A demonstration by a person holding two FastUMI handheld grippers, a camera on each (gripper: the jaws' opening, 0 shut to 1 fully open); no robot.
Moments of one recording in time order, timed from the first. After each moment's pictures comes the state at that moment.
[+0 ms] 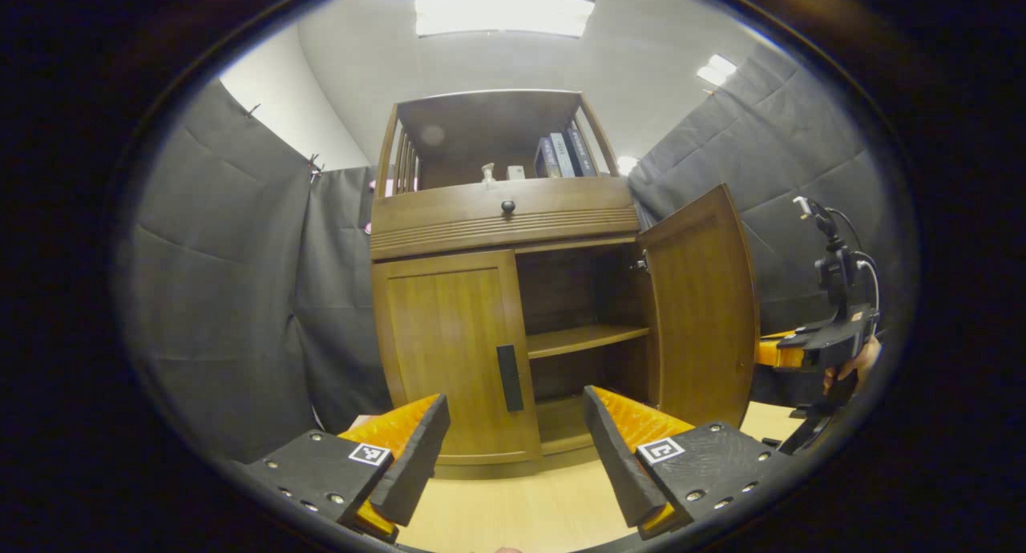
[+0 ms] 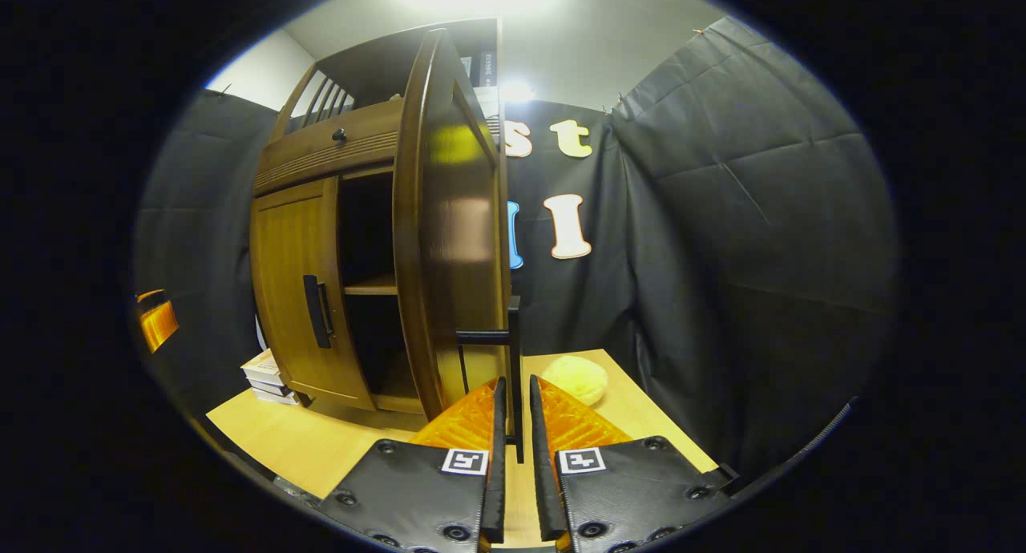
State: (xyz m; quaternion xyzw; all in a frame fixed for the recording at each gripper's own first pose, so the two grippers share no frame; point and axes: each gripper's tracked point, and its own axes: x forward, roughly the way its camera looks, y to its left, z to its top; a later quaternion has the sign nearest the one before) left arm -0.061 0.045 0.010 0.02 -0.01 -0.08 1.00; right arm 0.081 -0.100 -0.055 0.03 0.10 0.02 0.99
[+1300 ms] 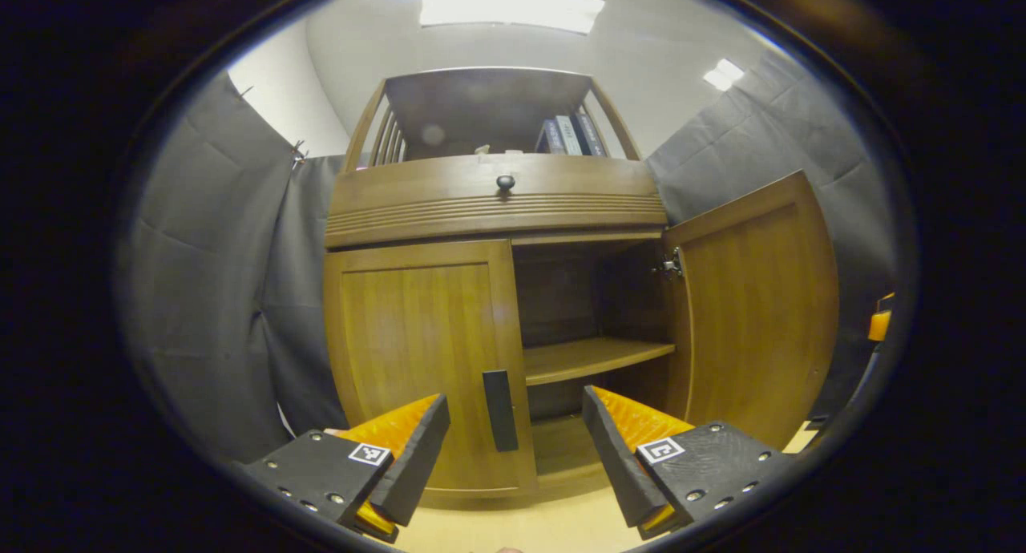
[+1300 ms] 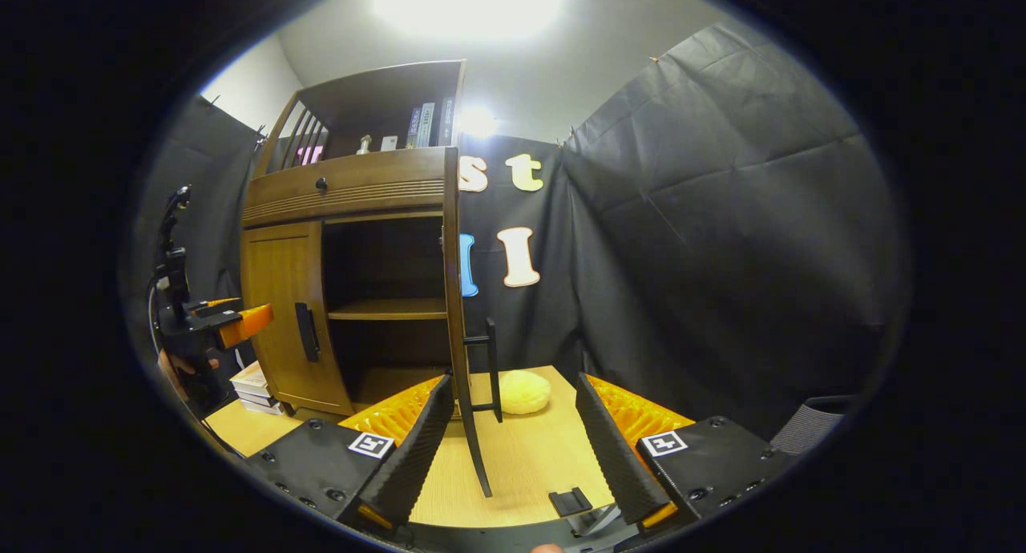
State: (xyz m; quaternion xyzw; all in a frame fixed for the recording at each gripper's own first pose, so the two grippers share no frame) left arm -0.033 0.033 0.005 0.00 -0.02 -0.10 0.99; right arm -0.034 -0.144 -0.009 0.03 0.05 -0.06 1.00
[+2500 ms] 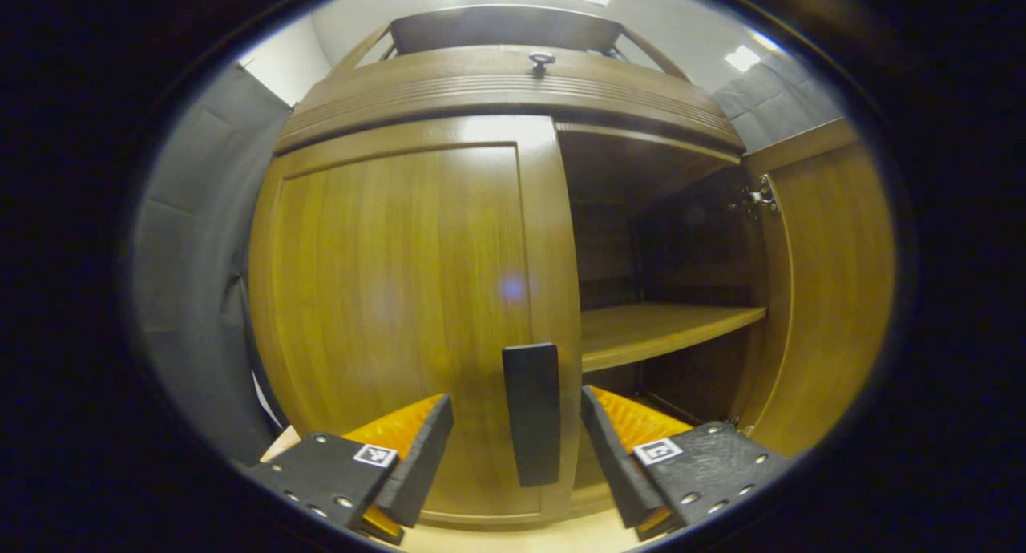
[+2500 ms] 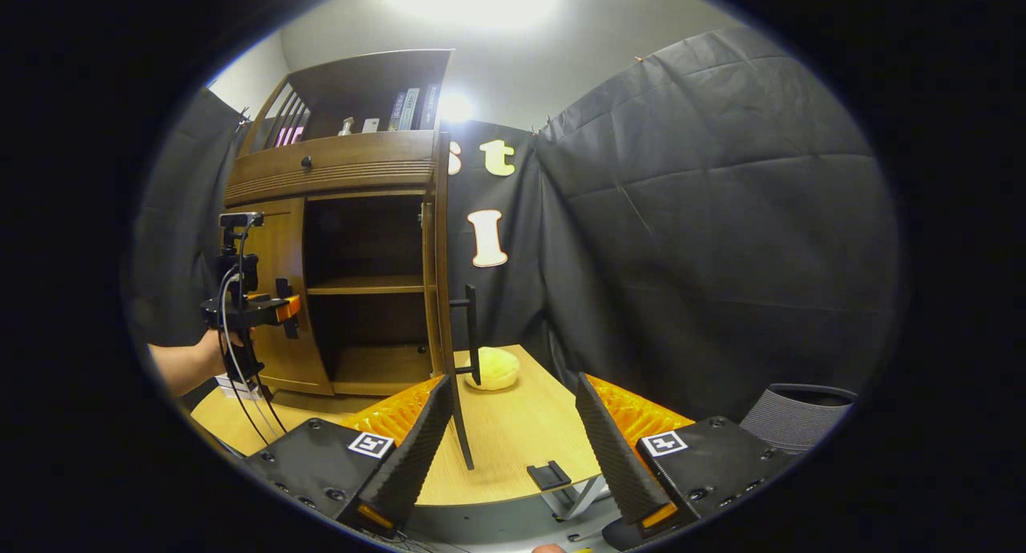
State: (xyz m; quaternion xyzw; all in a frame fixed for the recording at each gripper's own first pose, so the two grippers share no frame) left arm -0.012 0.032 -0.038 -0.01 0.05 -0.10 0.99; right arm -0.071 -0.138 -0.032 0.01 0.09 -0.12 0.99
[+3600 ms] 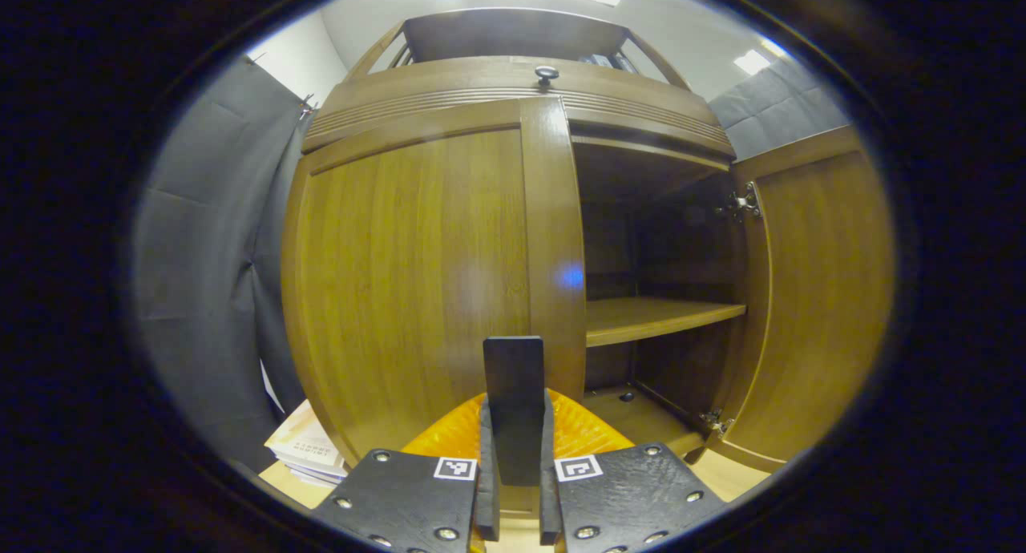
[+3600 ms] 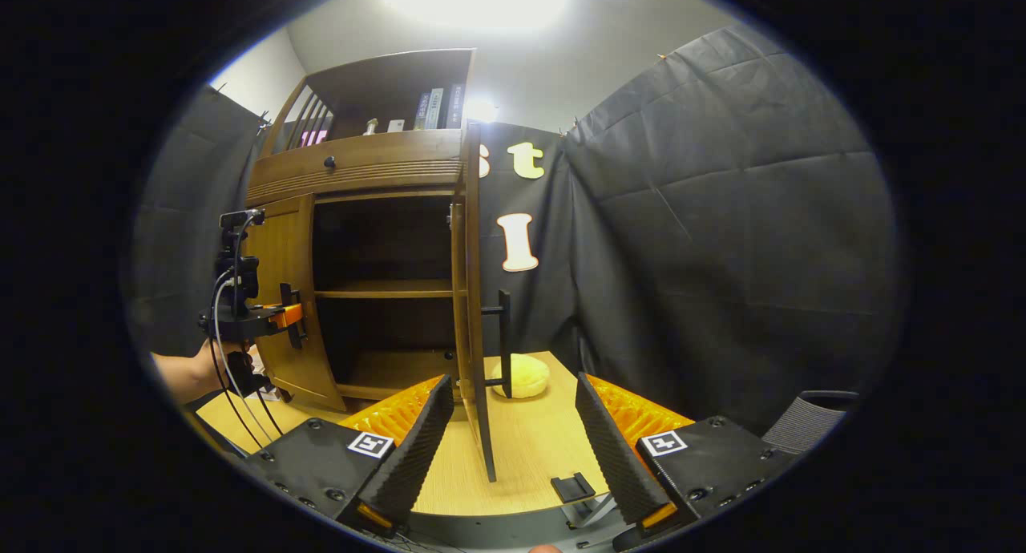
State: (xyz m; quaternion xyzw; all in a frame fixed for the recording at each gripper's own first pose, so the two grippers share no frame) left arm -0.038 0.039 -0.017 -0.02 0.06 -0.08 0.99; right arm -0.036 -0.115 -0.034 0.01 0.08 -0.05 1.00
